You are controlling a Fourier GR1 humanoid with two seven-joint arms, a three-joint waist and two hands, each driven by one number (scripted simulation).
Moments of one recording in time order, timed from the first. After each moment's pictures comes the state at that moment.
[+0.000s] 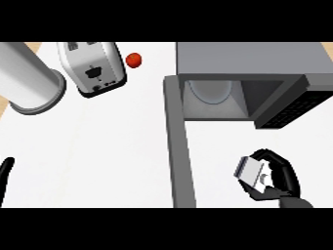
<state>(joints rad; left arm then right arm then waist) 0.48 0.02 -0.11 -2.44 0.03 -0.05 0.05 -0.22 -0.16 -0.17 -0.55 0.08 0.19 -1.04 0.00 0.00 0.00</state>
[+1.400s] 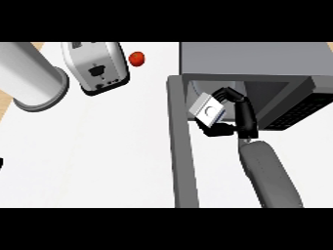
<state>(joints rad) 0.48 0.04 0.06 -2.37 0.17 -0.15 0.02 -0.48 -0.02 -0.01 -0.91 0.16 -0.25 -0.49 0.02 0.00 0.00</state>
